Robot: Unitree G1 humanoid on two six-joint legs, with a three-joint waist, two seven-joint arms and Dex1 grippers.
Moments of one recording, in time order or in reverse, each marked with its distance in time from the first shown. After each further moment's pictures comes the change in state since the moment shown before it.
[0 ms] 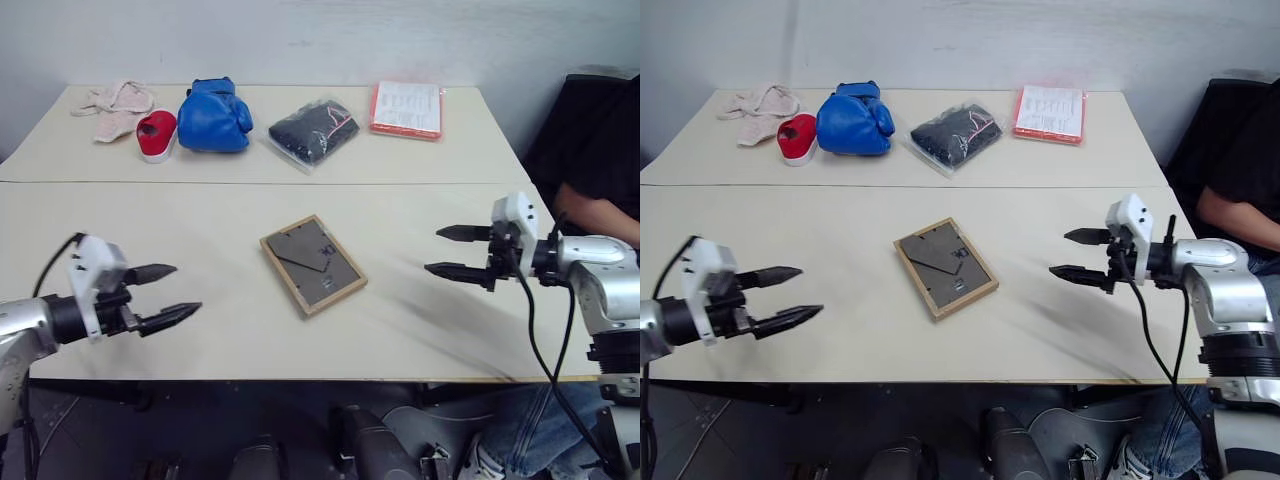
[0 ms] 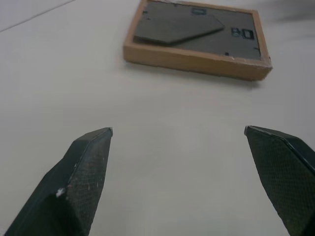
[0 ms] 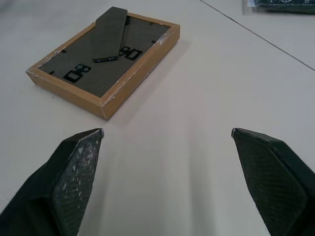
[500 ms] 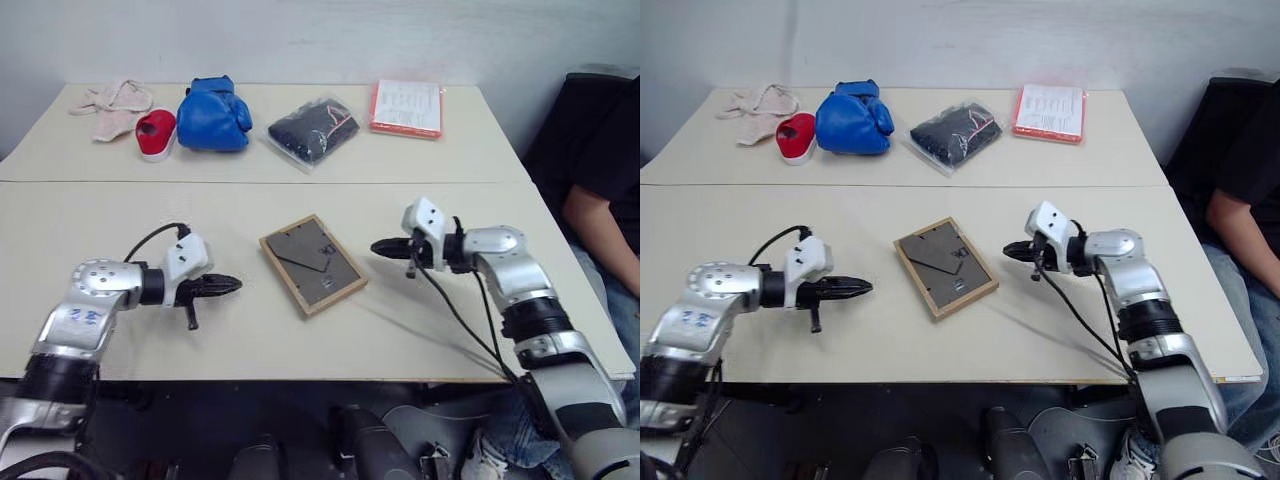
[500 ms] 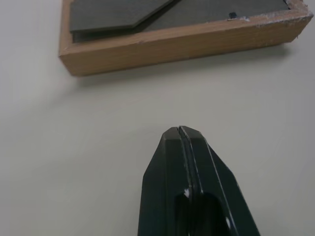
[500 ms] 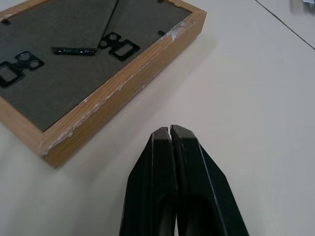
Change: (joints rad) left arm -0.447 -0.153 -0.413 0.447 0.291 -0.289 -0.103; right arm -0.216 0.284 0.210 0.351 -0.272 -0.269 -0.154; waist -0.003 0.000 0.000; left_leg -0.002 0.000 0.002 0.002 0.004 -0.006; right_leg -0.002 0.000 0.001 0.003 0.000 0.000
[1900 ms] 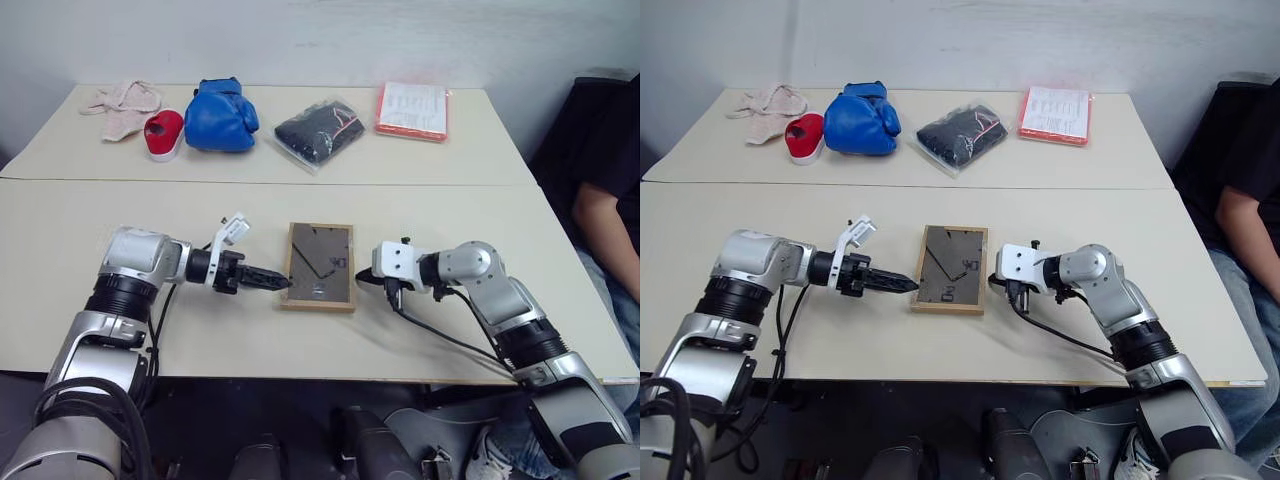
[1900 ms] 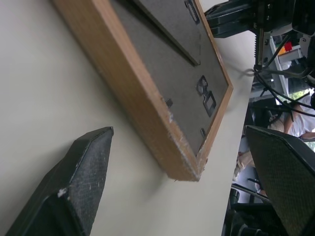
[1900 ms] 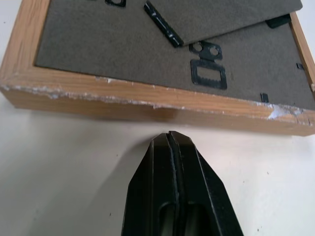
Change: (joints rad) left arm -0.419 -0.175 -0.128 0.283 -0.158 1.002 -0.111; right arm 0.143 -0.065 0.119 -0.332 -0.184 -0.068 0.001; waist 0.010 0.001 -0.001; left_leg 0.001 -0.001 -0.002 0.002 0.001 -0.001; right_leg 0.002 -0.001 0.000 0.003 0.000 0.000
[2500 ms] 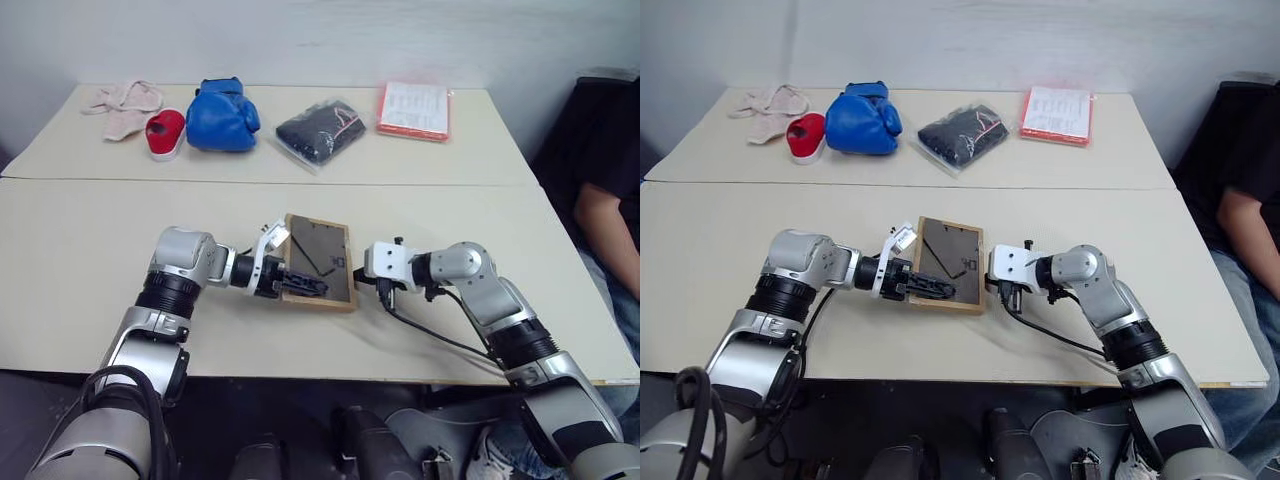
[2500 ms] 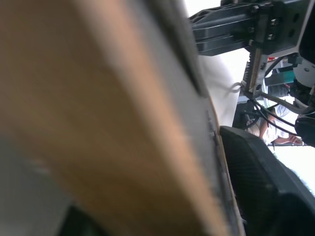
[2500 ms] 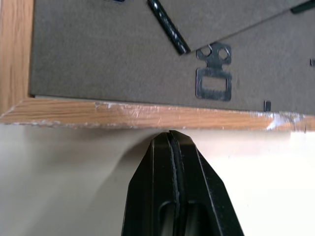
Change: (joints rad) left arm -0.023 -0.156 0.082 0.006 -0.066 0.142 0.164; right arm 0.002 0.029 0.001 -0.013 -0.018 0.009 -0.009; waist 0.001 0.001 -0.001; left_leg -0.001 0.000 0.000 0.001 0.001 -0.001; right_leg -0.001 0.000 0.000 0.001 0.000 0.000
